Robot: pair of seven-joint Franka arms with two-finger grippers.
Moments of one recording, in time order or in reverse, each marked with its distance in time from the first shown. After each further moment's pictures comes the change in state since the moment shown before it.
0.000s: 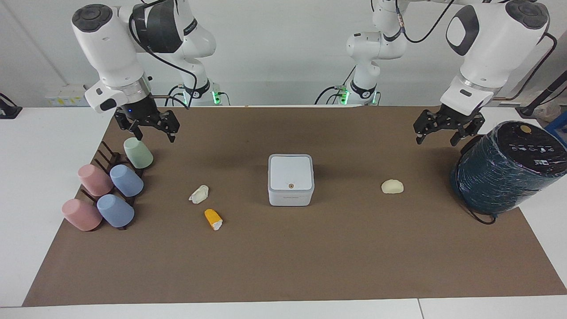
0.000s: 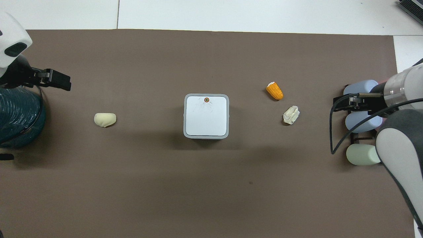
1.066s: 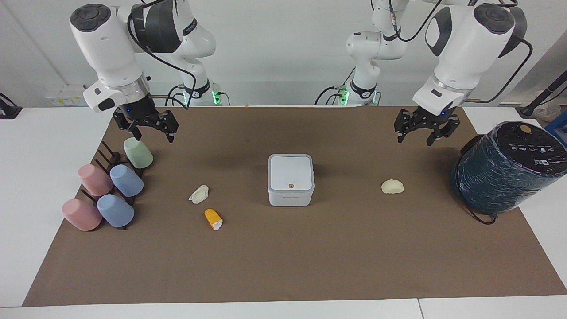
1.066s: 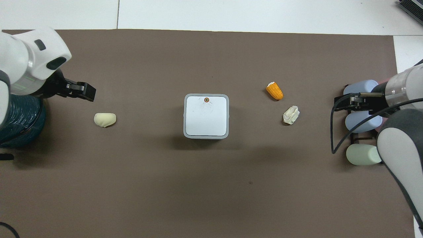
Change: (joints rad) left arm -0.117 -0.032 -0.009 -0.077 0.000 -0.002 -0.062; right arm -0.003 0.000 -0.001 0.001 0.000 0.002 0.000
